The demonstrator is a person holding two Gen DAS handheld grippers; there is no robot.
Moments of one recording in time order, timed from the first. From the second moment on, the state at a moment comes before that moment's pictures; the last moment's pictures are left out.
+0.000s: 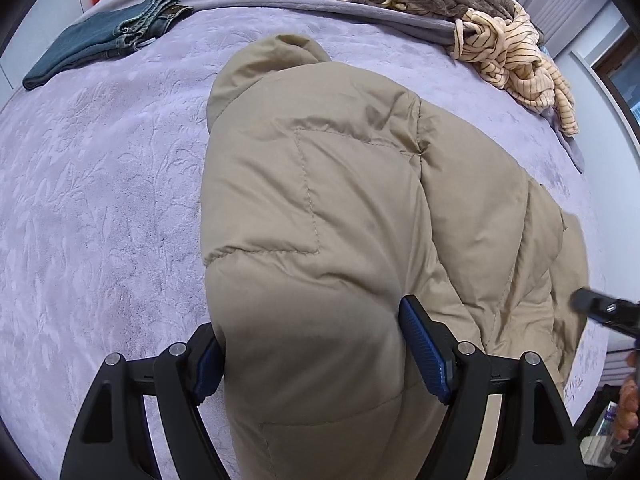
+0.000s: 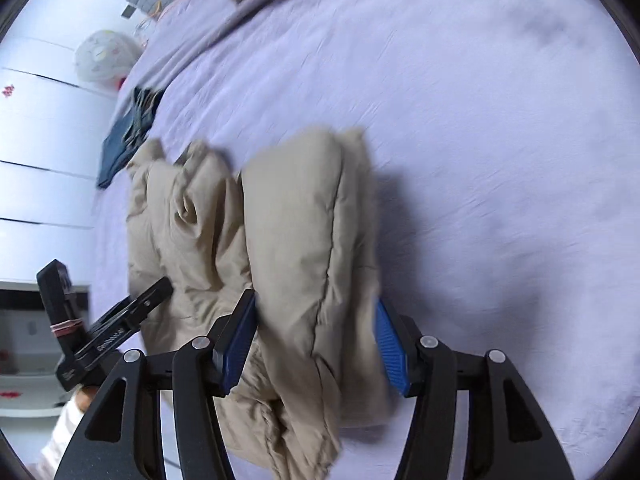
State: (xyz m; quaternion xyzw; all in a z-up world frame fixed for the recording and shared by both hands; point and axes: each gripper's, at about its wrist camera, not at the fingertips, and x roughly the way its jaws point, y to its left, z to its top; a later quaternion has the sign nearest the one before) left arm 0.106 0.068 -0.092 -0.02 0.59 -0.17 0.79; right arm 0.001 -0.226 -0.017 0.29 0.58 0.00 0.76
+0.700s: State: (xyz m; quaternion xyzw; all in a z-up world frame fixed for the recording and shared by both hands) left arm 0.118 0.061 -0.078 0.02 0.56 -0.13 0.82; right arm 0.051 -0.170 -0.081 0.25 0.60 -0.02 0.76
